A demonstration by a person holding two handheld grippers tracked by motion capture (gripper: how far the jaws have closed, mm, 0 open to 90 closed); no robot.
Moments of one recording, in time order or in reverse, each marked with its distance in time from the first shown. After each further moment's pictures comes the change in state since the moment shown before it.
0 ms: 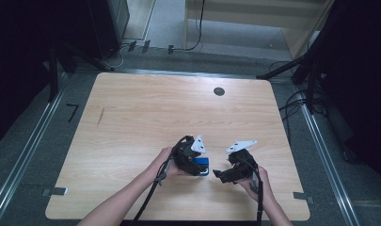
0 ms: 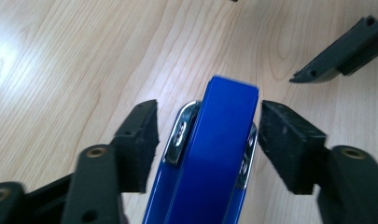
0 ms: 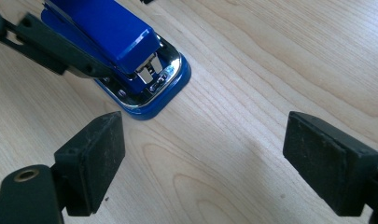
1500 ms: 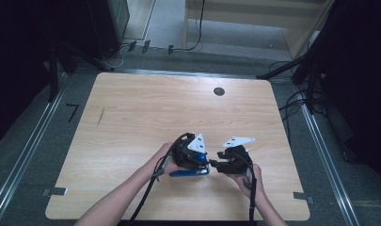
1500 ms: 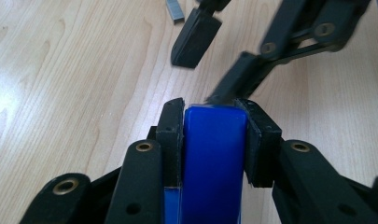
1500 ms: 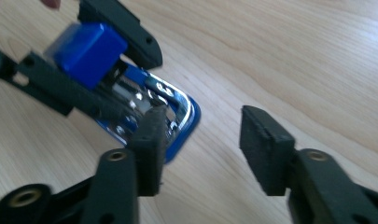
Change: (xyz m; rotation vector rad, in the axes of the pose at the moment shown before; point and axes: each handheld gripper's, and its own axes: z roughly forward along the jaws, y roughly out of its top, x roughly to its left) left arm 0.005 0.003 -0.018 -0.086 -0.049 0.106; right arm 0.006 0.015 0.009 -0.109 0.011 0.048
